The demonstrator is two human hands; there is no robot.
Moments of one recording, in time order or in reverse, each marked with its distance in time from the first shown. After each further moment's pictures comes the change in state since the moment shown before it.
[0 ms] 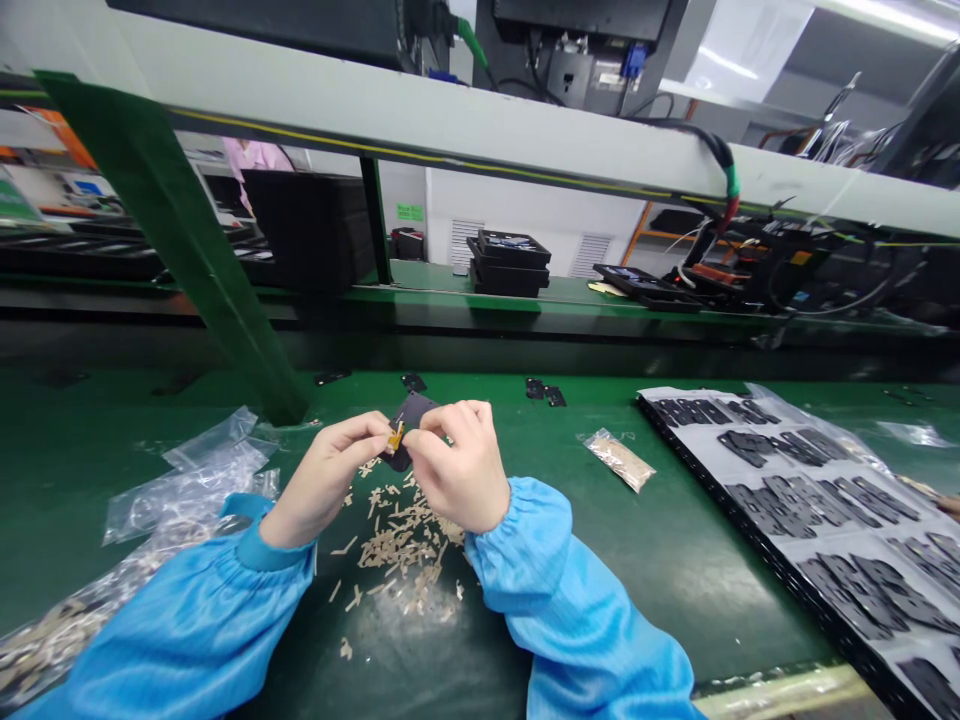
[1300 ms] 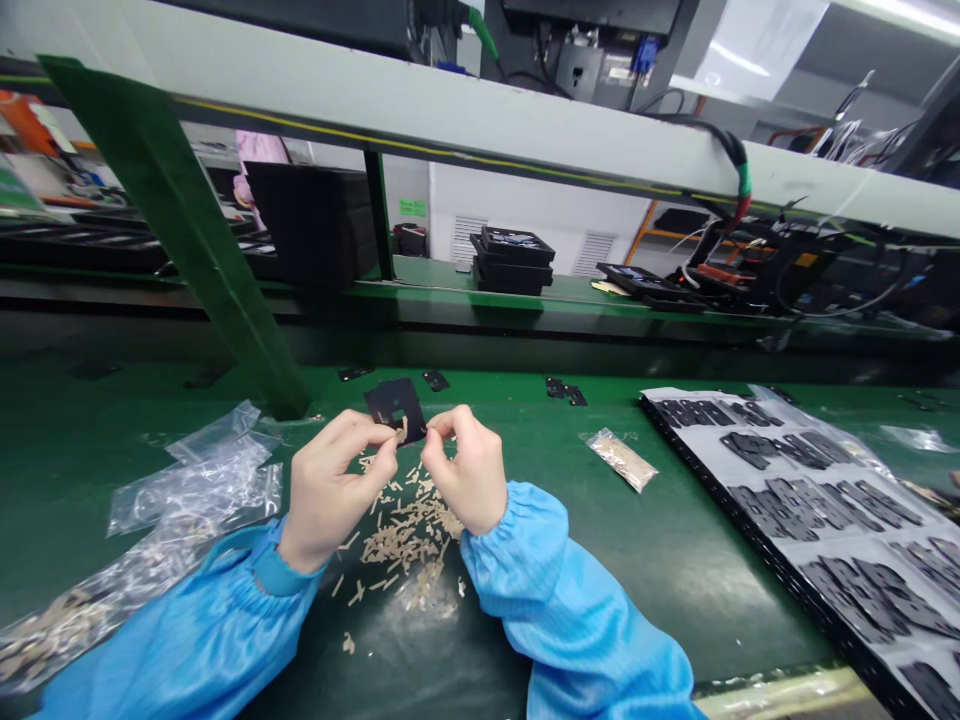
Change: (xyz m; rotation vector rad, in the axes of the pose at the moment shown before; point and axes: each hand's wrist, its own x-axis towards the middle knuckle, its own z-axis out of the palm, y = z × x) left_hand -0.017 0.014 0.017 0.769 0.365 0.467; right_hand -0.004 -0.007 0.012 0.305 0.063 0.465
